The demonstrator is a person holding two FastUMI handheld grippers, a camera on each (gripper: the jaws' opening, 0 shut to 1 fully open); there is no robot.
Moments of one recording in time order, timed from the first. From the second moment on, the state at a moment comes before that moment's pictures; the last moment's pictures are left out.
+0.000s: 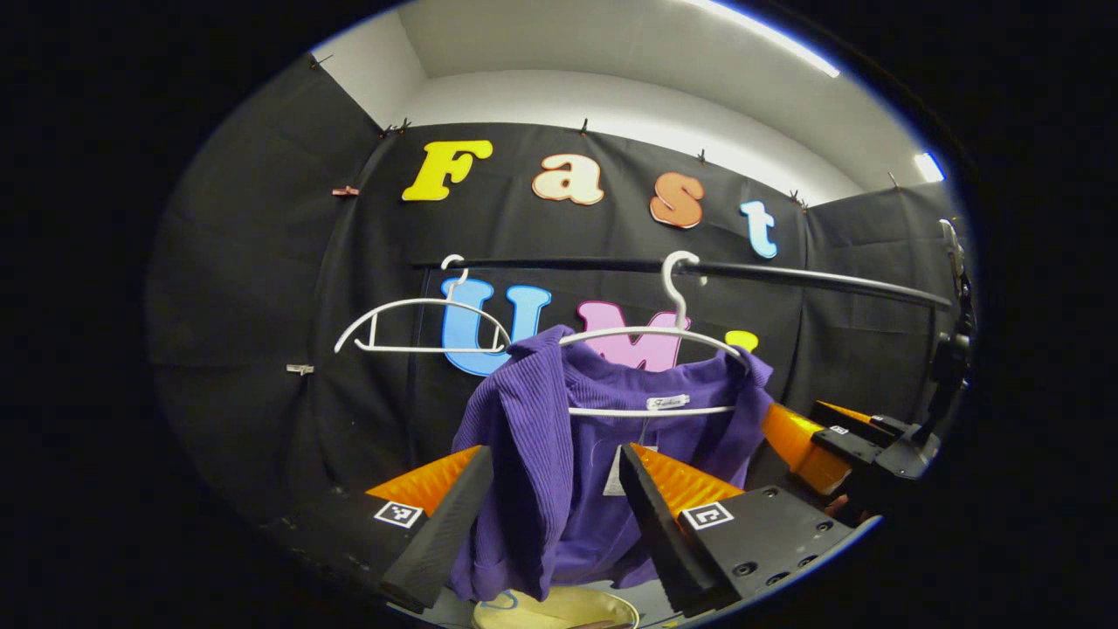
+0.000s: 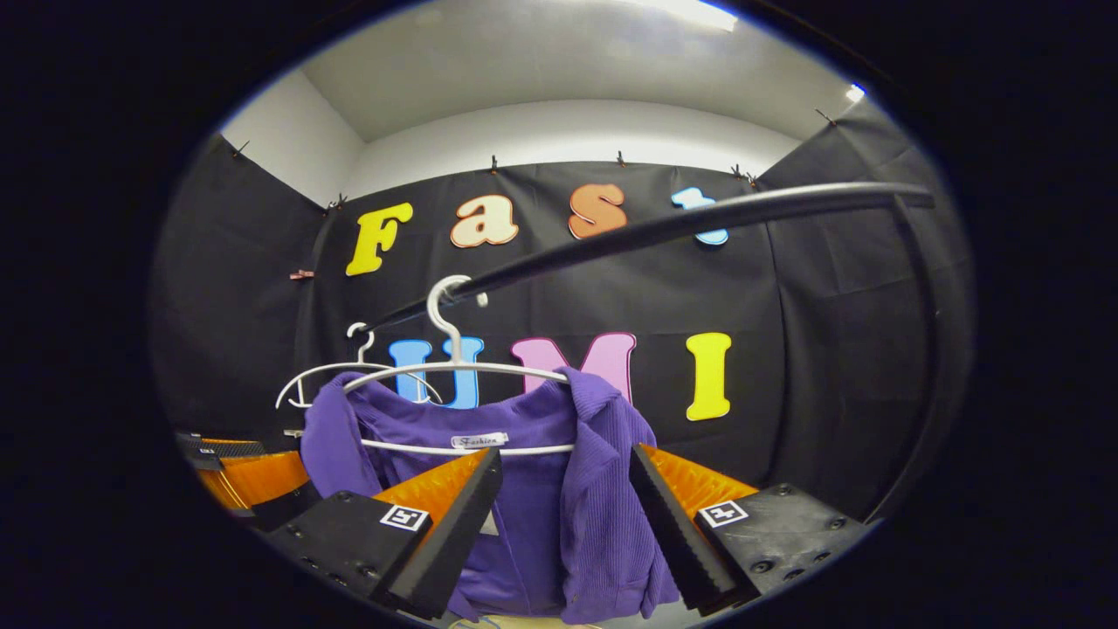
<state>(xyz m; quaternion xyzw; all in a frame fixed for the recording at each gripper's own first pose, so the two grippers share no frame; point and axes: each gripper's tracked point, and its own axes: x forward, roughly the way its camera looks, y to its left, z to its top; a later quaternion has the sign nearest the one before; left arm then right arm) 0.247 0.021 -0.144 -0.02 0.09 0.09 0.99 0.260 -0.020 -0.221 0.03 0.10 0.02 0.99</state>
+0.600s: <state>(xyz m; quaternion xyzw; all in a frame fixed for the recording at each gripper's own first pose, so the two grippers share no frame) 0.321 0.059 -0.190 -0.01 0.11 0.18 0.98 0.323 -0.020 -0.319 0.07 0.19 0.03 0.98</state>
